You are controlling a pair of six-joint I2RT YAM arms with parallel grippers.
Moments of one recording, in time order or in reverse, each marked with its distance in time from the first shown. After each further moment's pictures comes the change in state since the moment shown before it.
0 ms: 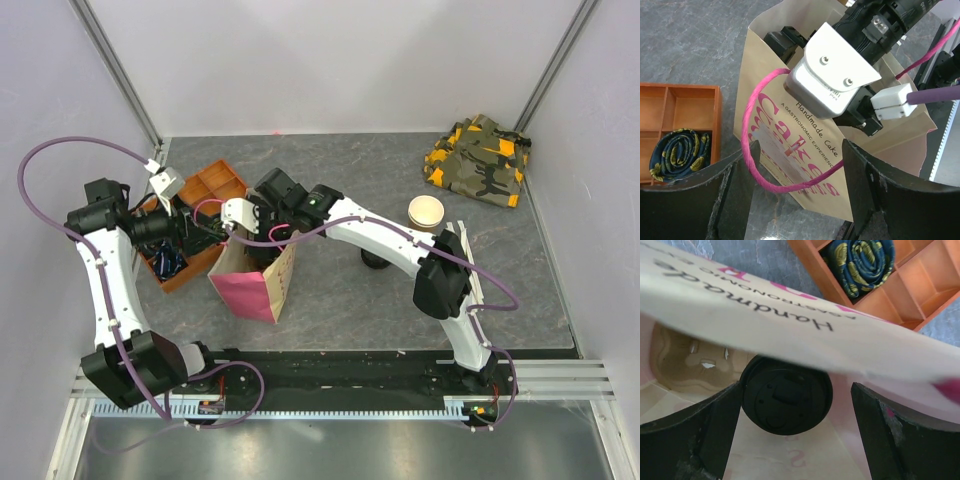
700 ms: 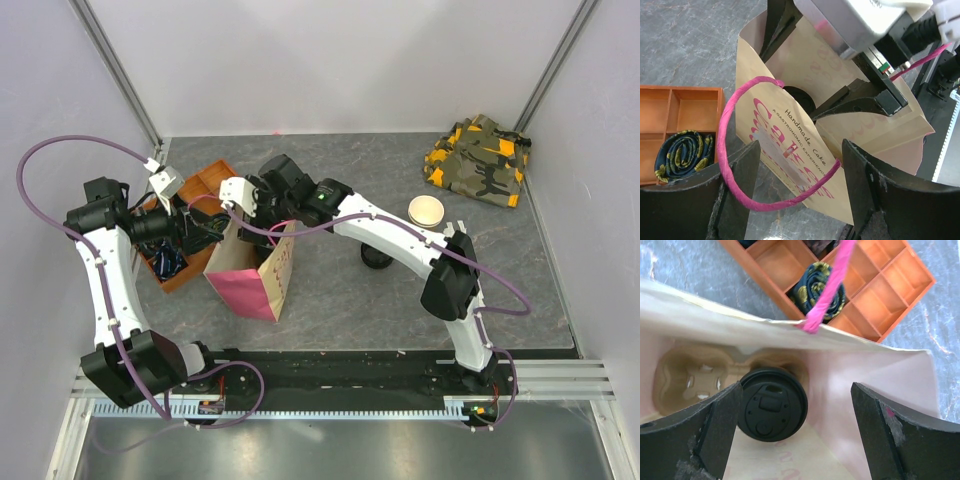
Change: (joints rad) left arm 0.000 0.009 0.012 0.000 0.001 0.010; right arm -0.014 -0.052 0.013 0.115 0.002 0.082
